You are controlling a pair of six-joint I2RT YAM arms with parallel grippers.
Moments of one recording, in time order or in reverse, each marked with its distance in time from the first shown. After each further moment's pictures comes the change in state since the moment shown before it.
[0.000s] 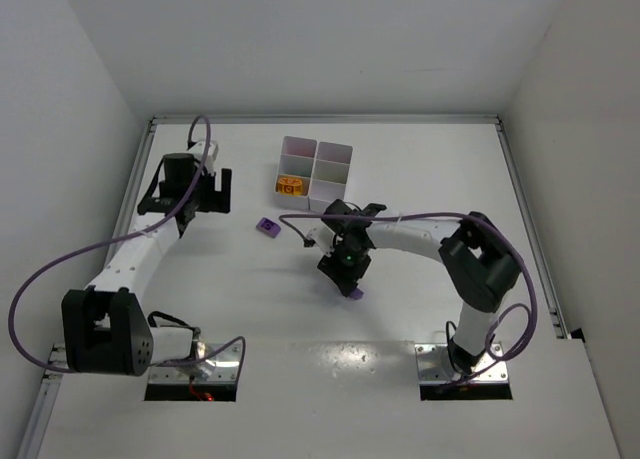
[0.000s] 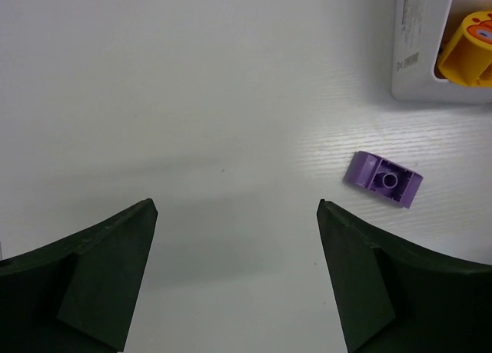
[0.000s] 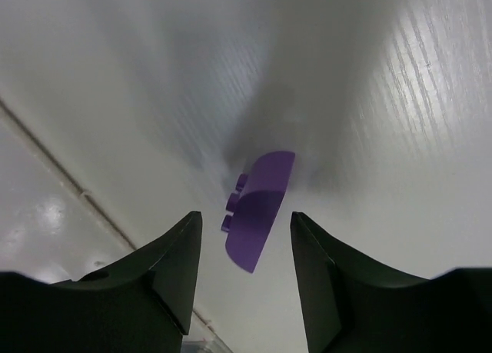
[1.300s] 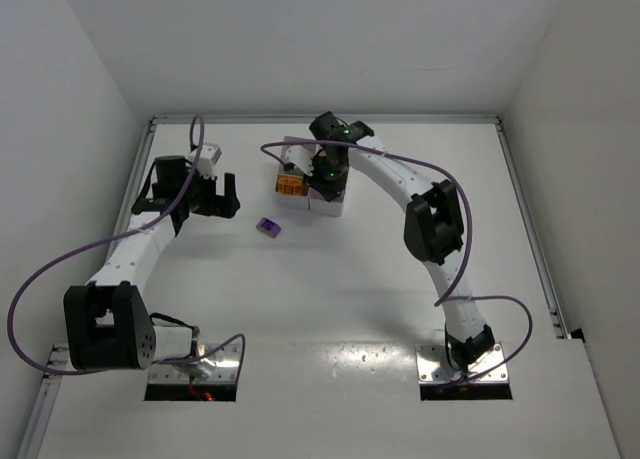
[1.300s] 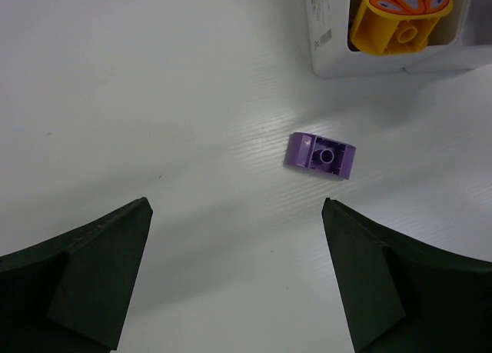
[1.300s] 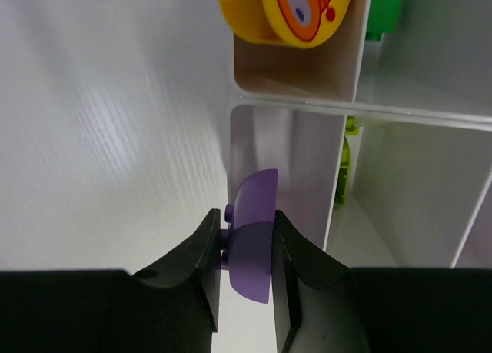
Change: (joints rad) left arm 0.066 0.006 -0.028 -0.004 0.294 0.033; right arm -0.201 0.523 1.048 -0.320 0.085 -0.540
